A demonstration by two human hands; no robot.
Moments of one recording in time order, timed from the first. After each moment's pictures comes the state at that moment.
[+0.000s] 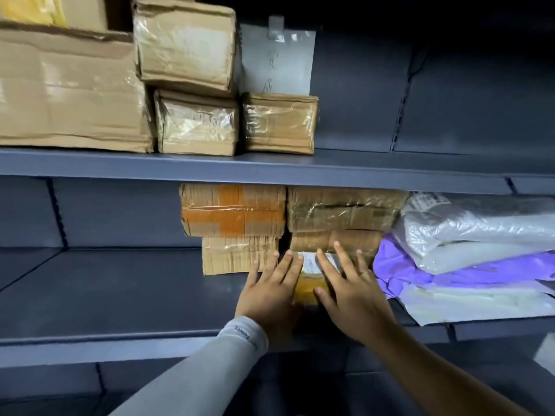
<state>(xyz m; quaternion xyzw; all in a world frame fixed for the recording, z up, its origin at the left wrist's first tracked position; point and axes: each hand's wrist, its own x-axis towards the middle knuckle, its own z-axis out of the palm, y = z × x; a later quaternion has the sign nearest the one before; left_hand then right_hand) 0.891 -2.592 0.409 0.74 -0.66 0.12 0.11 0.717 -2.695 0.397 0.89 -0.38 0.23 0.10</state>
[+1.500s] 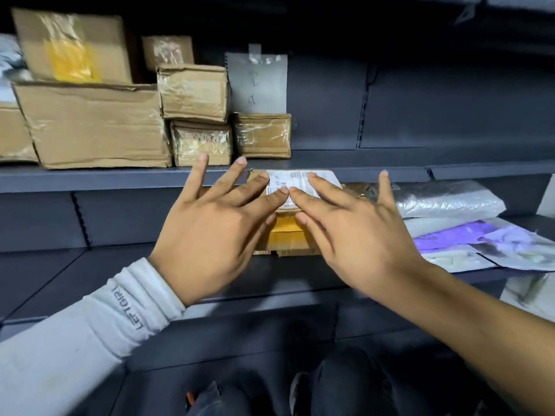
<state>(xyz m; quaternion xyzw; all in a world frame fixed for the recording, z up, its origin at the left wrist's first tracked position) 0.855 -2.387 0.595 0.59 -0.67 0.42 0.19 0.658 -2.467 0.599 0.87 -0.37 0.27 0.17</state>
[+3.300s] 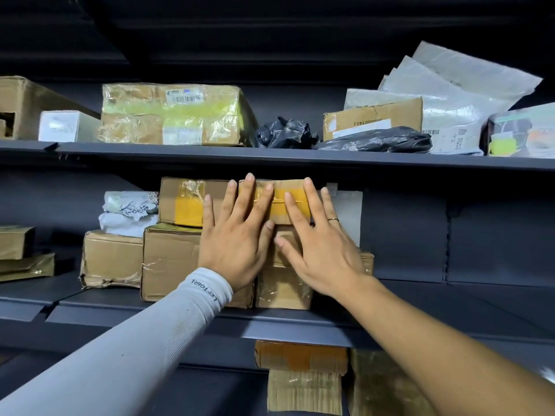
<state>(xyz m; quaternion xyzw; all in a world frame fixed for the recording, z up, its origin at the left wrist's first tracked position) 1.026 -2.467 0.740 0.68 -0.47 0.48 0.28 0.865 -2.565 0.749 0.87 -0.20 0.42 0.16</state>
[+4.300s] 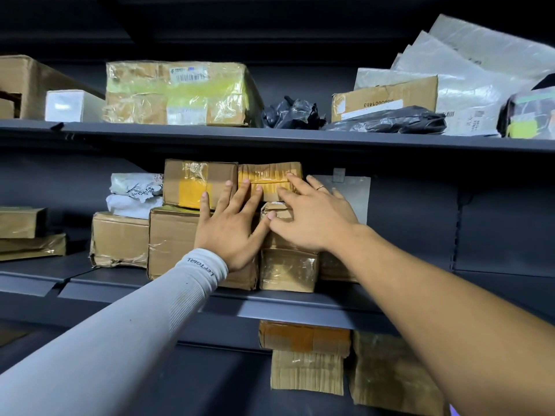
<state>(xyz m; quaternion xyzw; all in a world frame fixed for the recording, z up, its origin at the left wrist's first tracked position) 1.045 -2.468 0.732 0.76 -0.47 0.36 0.26 0.880 -2.548 0.790 0.91 -0.26 0.28 0.15</state>
